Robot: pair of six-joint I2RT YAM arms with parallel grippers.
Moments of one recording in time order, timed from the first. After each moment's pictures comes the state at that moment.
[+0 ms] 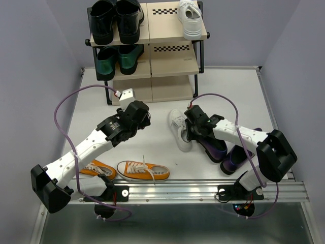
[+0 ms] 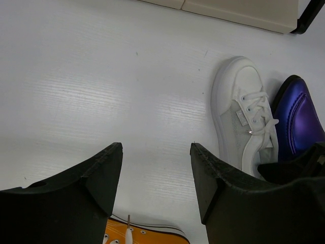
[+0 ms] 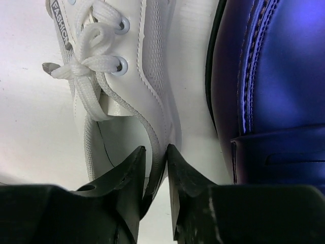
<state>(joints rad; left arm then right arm) -0.78 1.13 1.09 -0.74 -0.57 -0.83 0.71 1.52 0.98 -0.51 0.15 0.55</state>
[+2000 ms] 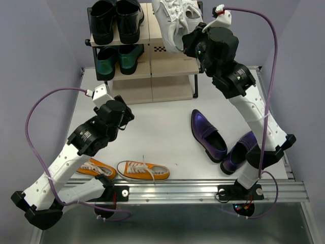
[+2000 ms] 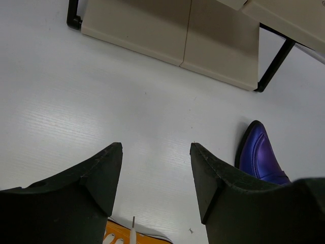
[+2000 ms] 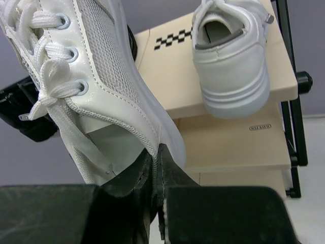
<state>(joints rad) -0.72 0.93 1.19 -0.85 -0.65 -0.83 0.71 1.70 2.27 -0.55 0.48 0.43</state>
